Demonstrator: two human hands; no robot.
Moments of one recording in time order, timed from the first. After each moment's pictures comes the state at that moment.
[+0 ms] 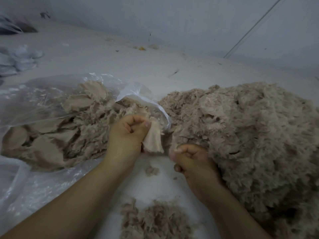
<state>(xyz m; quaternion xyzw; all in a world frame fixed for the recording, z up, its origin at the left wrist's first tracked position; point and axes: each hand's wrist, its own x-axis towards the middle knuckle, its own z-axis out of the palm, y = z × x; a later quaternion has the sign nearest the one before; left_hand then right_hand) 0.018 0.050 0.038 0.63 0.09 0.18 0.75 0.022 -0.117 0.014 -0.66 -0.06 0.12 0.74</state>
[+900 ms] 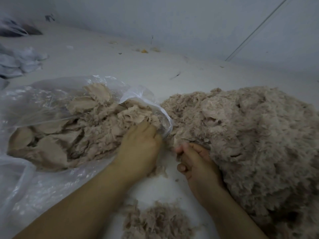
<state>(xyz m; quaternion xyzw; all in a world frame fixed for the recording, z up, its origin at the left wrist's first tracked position) 0.020 0.051 0.037 0.96 -0.16 0.24 -0.02 0.023 -0.112 0.019 -0.60 0.02 0.10 0.80</state>
